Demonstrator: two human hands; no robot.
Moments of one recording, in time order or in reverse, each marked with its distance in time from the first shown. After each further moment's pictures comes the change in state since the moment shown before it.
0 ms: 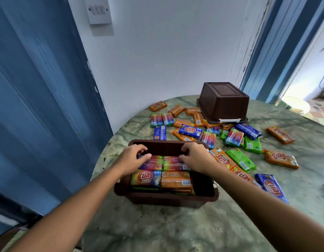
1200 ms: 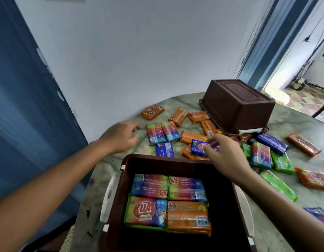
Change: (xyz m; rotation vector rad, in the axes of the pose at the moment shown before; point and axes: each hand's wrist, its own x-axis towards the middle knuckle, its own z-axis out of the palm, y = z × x) left_hand 0.234 -0.093 -0.061 0.197 -0.086 0.260; right_hand 0.140 -0.025 -0.015 -0.015 0.391 0.197
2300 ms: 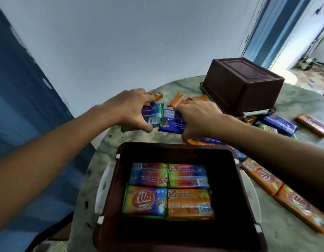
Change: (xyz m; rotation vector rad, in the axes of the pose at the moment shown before) left_hand 0.033 0.051 -0.033 0.288 -0.201 0.159; right_hand 0.053 -0.064 0.007 -0.661 -0.252 -0.474
